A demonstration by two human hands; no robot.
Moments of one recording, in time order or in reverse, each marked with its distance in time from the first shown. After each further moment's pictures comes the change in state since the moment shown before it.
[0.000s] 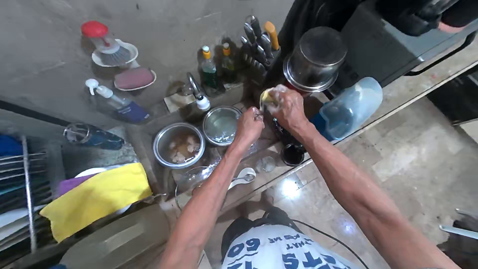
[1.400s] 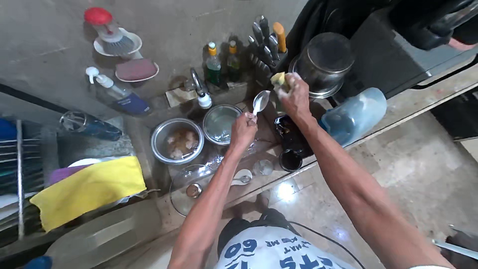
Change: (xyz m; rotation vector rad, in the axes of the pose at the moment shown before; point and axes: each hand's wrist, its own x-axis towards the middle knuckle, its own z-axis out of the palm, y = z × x) left_hand 0.009 -0.027 0.006 -0.103 0.142 0.009; right_hand 0.043 0.036 0.008 0.178 0.096 0.190
